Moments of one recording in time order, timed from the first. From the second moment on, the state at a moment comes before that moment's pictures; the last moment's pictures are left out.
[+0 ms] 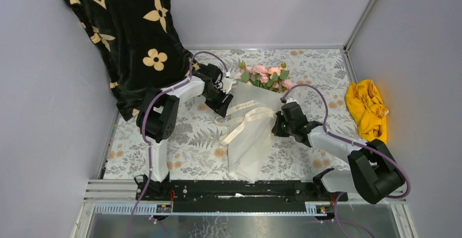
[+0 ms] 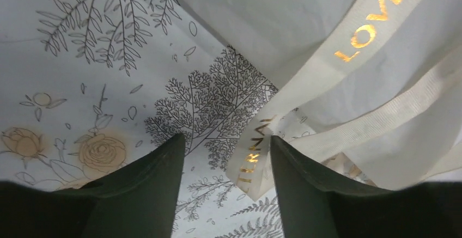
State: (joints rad) left arm -0.39 2.03 1.43 -0.68 0.43 0.29; right arm 0.50 1.29 0.52 -0.08 -0.01 0.52
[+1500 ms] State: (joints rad) left arm -0.23 1.79 1.37 -0.48 0.49 0.09; right arm 0.37 1.00 0.93 -0.31 -0.75 0.31
